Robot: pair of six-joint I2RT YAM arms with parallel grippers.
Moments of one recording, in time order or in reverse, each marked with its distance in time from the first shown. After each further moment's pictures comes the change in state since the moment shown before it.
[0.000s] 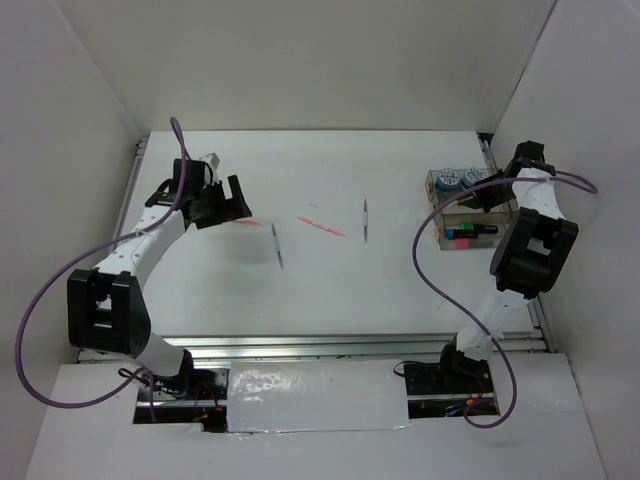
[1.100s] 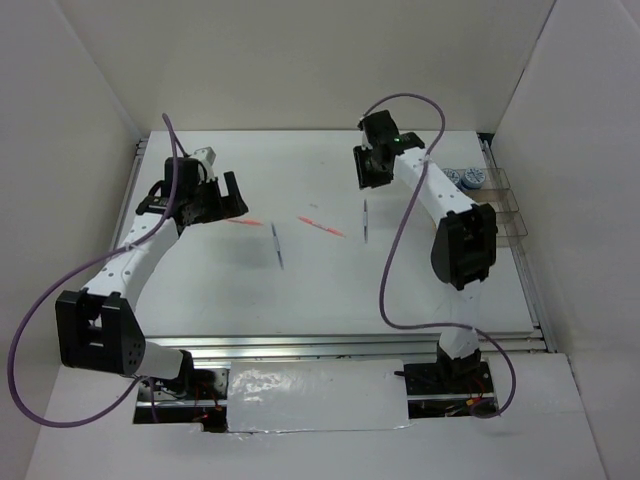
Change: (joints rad) left arm -0.005 -0.097 -0.011 0.006 -0.023 0.041; right arm 0.770 0.039 0.257 -0.007 0.407 -0.652
